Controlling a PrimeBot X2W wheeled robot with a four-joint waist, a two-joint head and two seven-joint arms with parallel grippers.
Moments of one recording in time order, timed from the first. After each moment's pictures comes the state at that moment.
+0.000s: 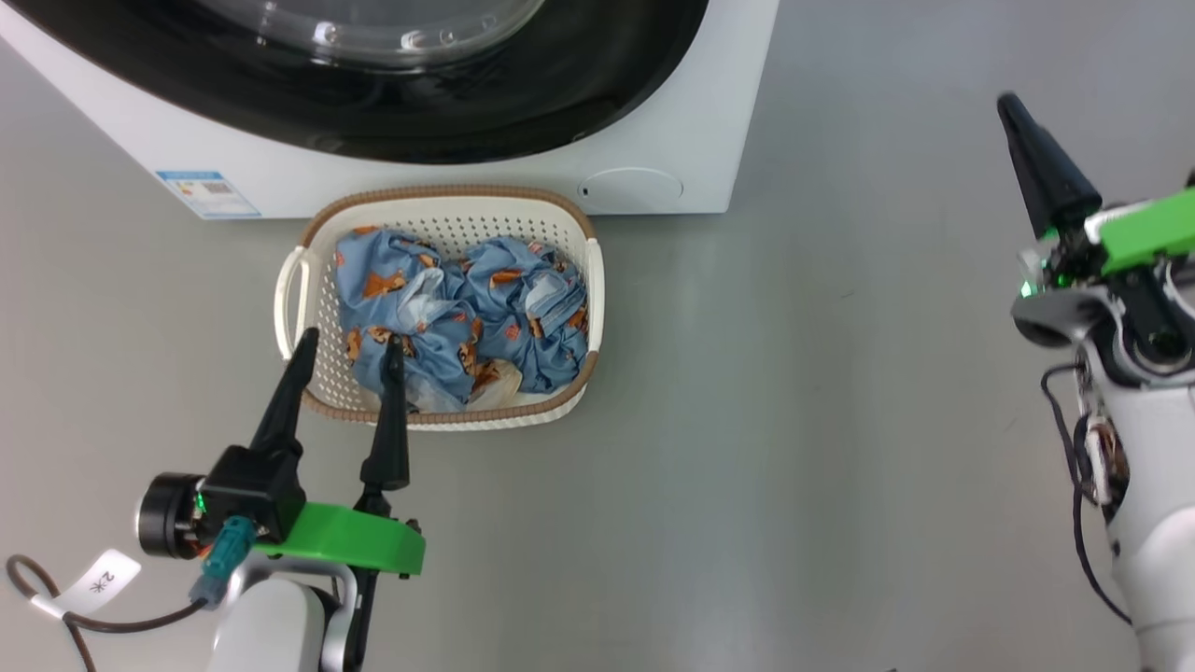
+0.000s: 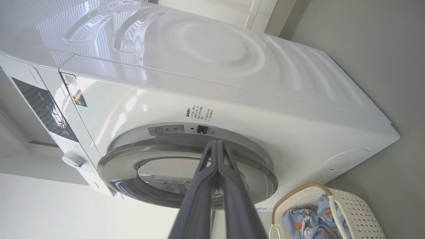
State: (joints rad) left arm -0.30 0.03 -0.18 0.21 -0.15 -0.01 -0.25; right arm -0.74 -0.26 -0.01 0.53 1.55 0.12 0.23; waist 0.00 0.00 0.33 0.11
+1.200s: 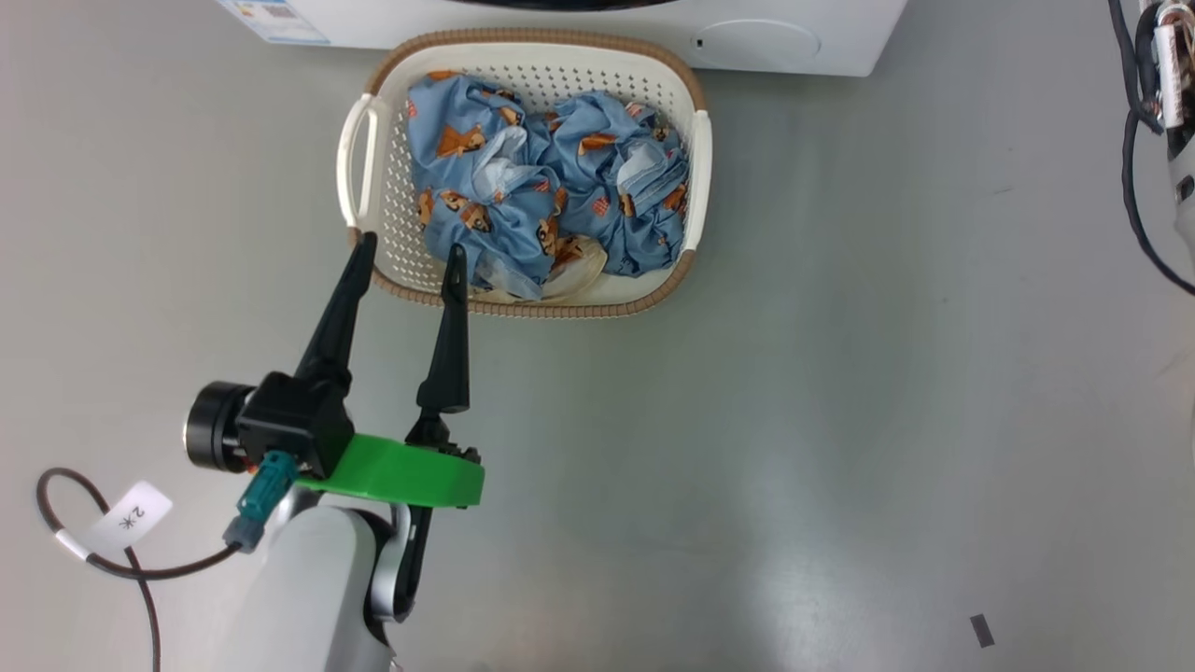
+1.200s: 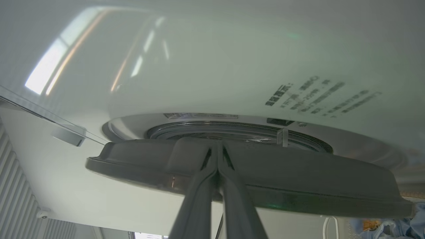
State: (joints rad) left arm -0.43 0.03 -0.33 0.16 -0.23 0.05 -0.25; right arm -1.51 -0.22 0.13 0.98 1.57 0.12 0.47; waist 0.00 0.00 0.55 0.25
